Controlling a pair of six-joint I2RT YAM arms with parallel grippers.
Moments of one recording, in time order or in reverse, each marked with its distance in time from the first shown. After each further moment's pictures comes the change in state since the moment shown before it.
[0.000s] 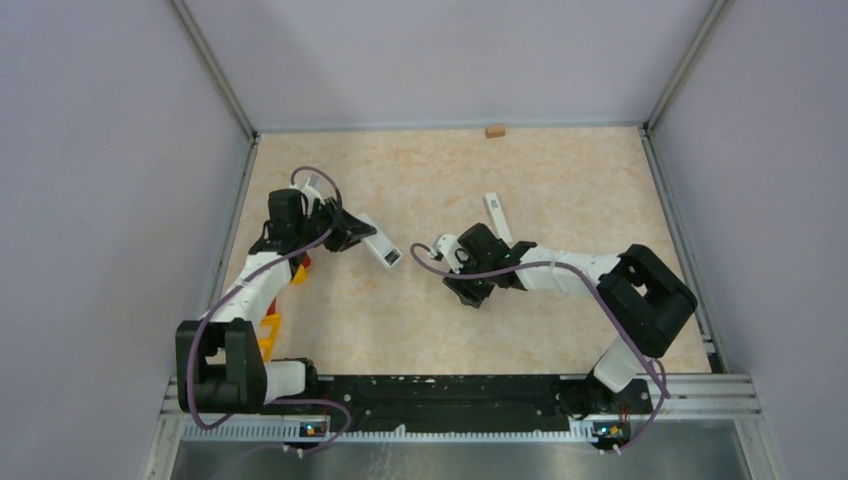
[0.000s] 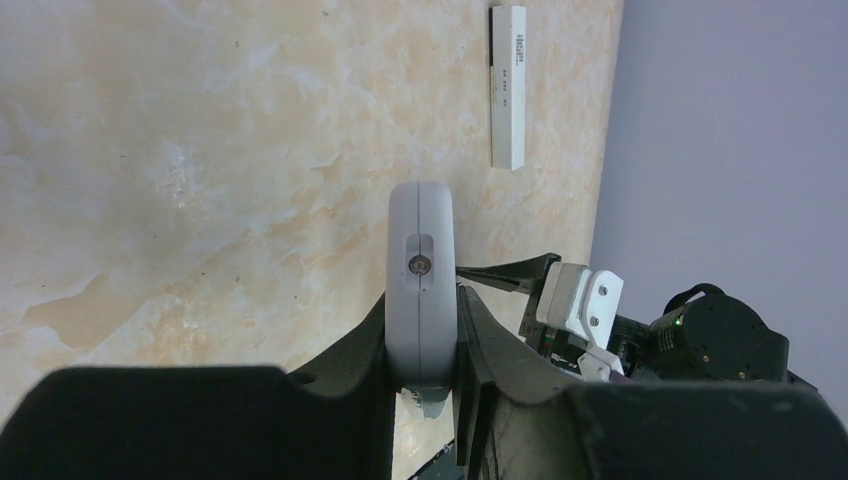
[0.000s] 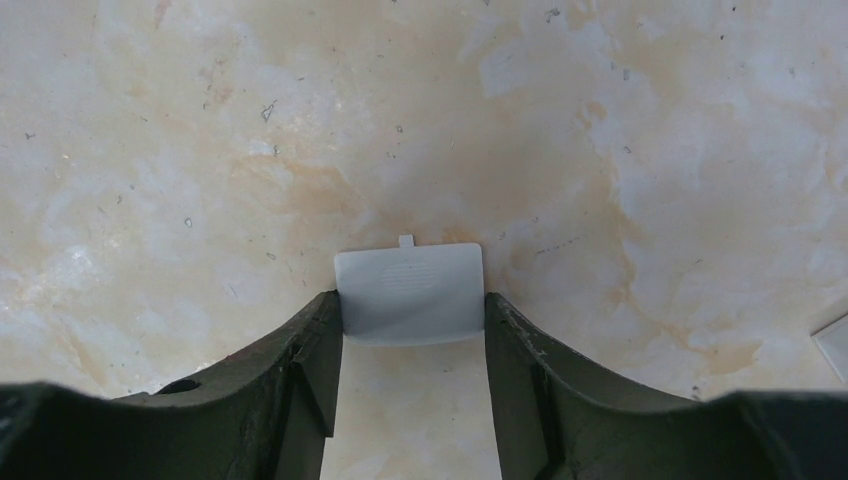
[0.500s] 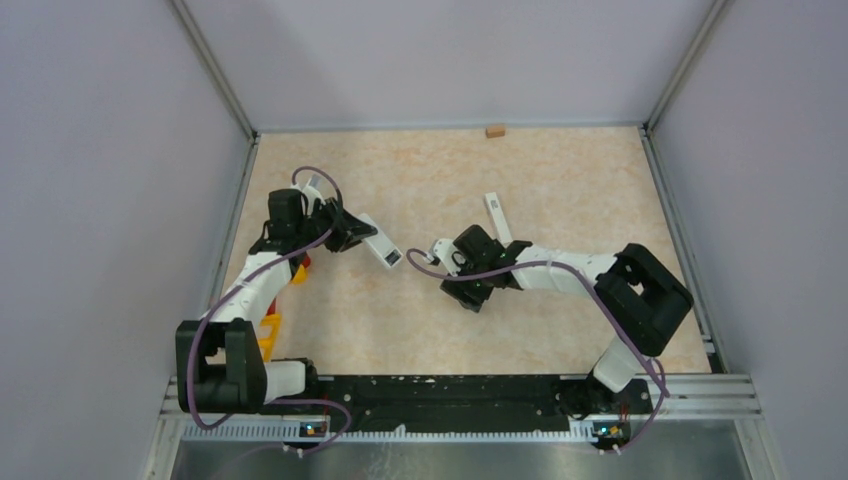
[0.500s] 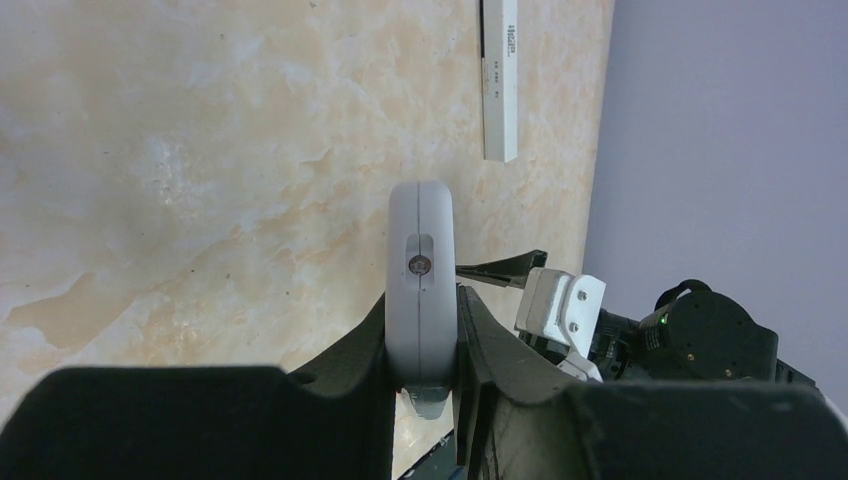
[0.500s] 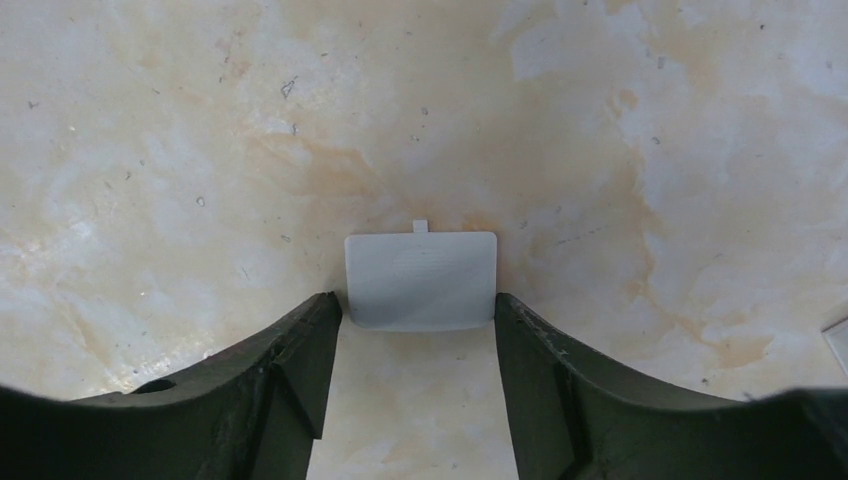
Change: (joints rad) left arm 0.000 0.000 0.000 0.001 0.022 -0.001; right arm 0.028 0.005 0.019 -0.055 0.029 -0.022
